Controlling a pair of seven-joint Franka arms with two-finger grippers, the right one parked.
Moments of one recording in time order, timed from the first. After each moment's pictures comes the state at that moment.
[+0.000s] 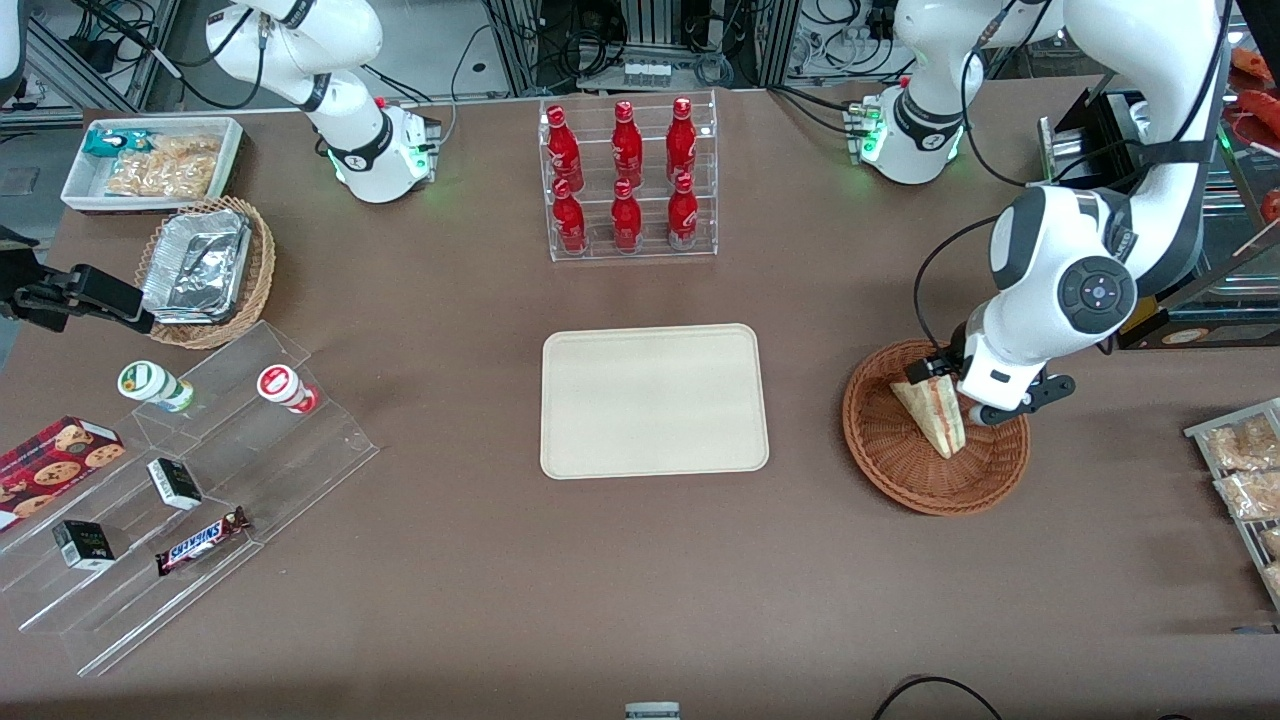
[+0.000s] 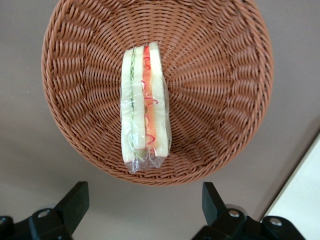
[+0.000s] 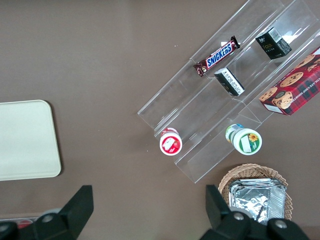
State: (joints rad) arm 0.06 0.18 -0.24 -2.08 0.02 2.06 -0.58
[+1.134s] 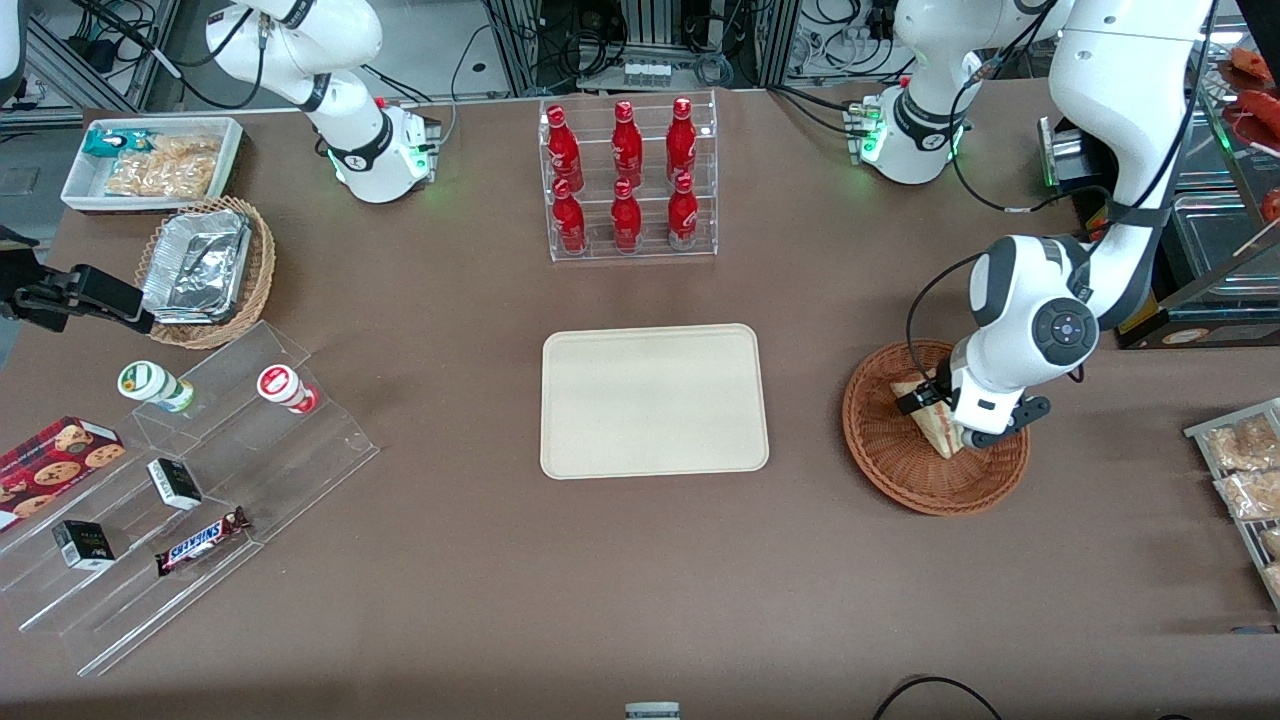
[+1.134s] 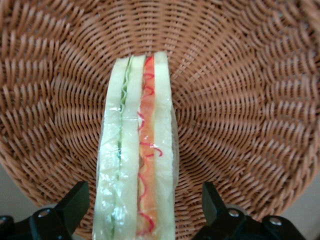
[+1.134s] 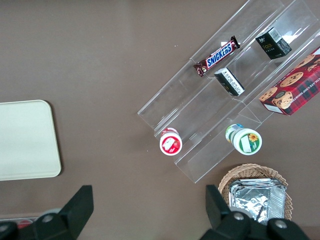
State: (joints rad) arm 0.06 0.32 -0.20 -2.17 0.02 2.35 -0.62
